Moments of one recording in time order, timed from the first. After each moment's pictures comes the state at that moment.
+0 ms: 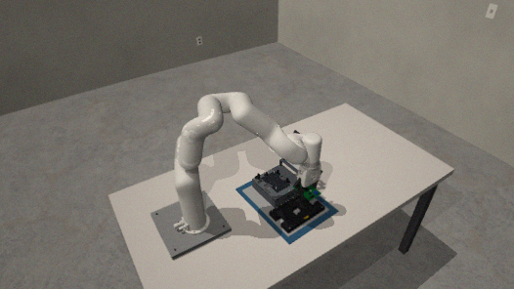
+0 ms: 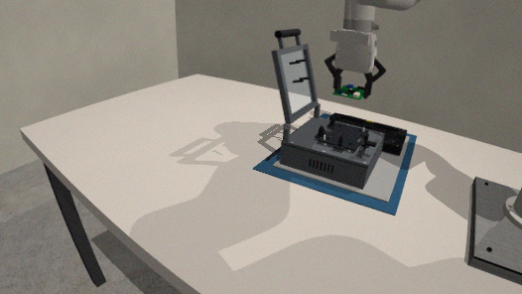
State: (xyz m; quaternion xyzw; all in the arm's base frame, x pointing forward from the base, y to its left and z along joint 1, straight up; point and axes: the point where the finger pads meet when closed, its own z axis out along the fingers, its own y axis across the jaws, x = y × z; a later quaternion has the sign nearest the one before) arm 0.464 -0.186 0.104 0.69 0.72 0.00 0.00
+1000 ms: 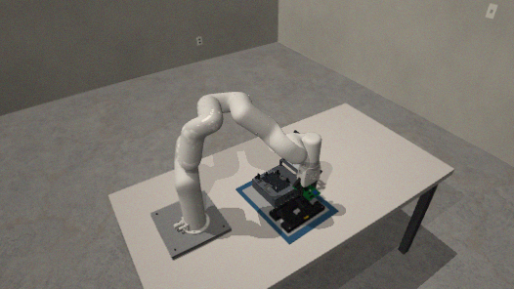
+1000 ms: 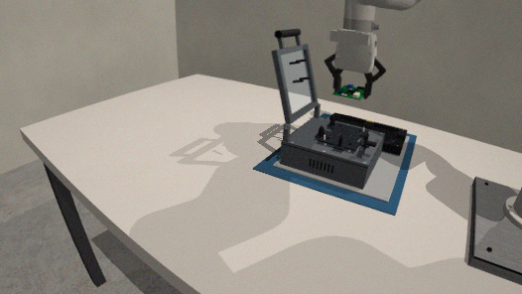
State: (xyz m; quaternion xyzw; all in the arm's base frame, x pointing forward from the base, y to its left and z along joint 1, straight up) arm 0.464 -0.184 0.105 0.69 0.72 0.00 0.00
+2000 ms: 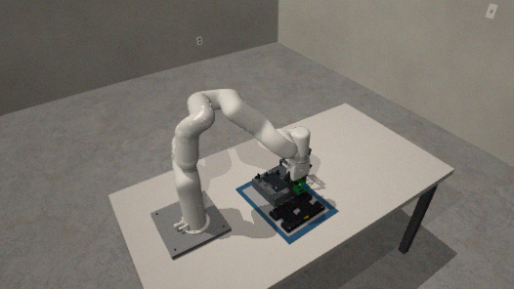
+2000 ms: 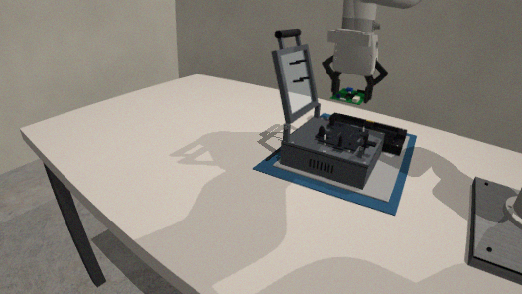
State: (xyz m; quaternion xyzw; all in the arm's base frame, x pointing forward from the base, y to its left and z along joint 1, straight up) arm 0.448 -0.132 0.108 0.69 0.72 0.00 0.00
